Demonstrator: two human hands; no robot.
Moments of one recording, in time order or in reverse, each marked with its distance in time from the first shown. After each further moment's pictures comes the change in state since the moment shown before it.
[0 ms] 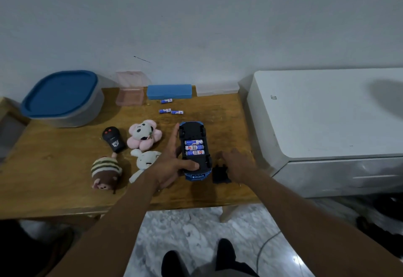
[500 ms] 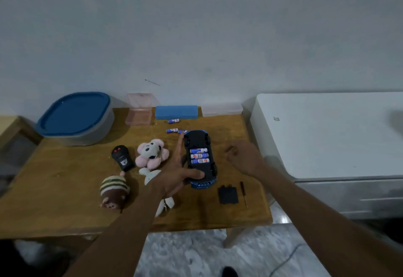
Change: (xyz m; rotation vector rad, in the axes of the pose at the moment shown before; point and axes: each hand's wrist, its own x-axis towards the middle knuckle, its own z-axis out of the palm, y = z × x) left_hand 0.004 0.025 -0.006 -0.033 -0.008 0.063; right_hand -0.015 -0.034 -0.083 0.376 0.337 -0.009
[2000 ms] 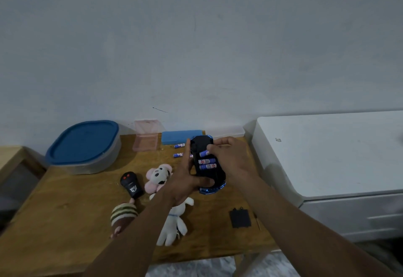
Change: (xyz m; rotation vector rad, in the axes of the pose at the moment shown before) left_hand 0.006 0.035 -0.013 0.106 -0.076 0.156; right_hand 0.009 -0.108 0.008 0.768 0.363 0.319
